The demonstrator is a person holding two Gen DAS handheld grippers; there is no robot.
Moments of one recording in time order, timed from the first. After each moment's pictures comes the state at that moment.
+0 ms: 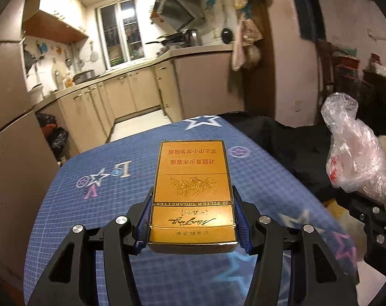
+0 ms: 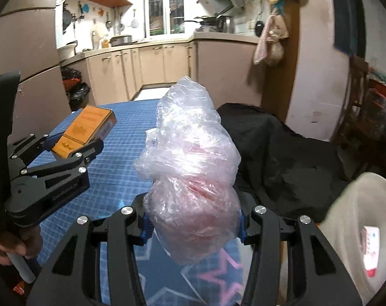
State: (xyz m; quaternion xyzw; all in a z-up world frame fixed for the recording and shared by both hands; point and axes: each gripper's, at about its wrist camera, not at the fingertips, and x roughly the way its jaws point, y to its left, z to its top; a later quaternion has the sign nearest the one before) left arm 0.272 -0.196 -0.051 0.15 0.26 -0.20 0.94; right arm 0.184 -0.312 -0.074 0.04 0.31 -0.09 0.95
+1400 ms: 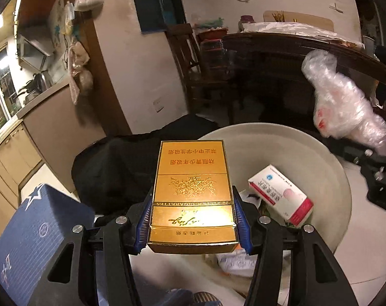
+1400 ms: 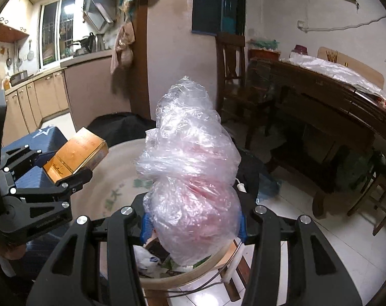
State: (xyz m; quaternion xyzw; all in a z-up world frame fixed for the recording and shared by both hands) left arm 0.119 -0.503 -0.061 0.26 0.23 -0.50 0.80; right arm -0.001 -0.540 -0.073 0.09 0.29 -0.36 0.88
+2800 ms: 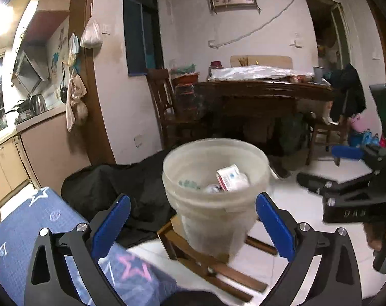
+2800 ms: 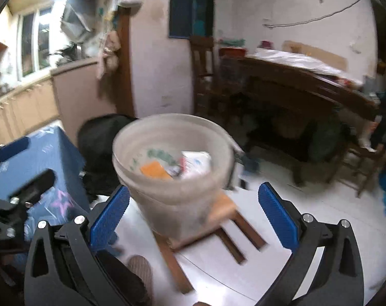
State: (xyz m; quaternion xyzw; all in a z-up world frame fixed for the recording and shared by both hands) left arm 0.055 -0.291 -0.029 0.18 0.14 -0.60 0.77; right arm -0.076 -0.355 -0.054 0.11 0.26 -0.48 0.83
